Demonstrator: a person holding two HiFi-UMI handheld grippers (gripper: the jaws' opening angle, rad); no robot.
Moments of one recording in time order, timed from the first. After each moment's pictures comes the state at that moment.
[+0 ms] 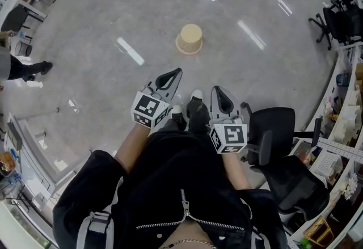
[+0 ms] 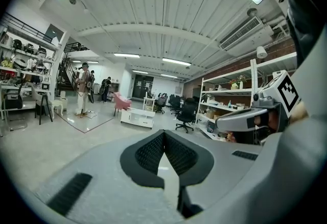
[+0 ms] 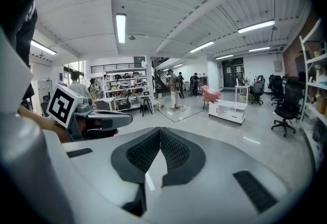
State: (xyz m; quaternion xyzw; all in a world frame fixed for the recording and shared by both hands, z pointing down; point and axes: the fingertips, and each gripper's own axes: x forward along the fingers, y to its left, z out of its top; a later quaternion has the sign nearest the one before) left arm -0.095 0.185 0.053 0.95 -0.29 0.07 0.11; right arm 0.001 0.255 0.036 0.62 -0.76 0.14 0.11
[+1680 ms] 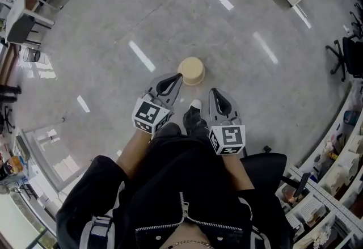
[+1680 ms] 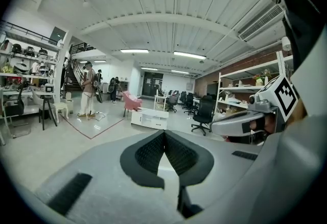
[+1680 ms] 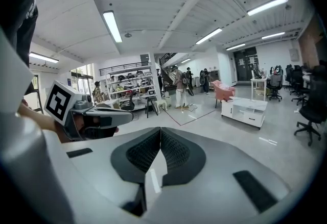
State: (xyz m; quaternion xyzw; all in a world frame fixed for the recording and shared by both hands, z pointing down) left arm 0.052 -0.111 0.050 0.93 -0.34 0.10 0.10; right arm 0.146 -0.063 0.047 0.56 -0.80 0.16 0.11
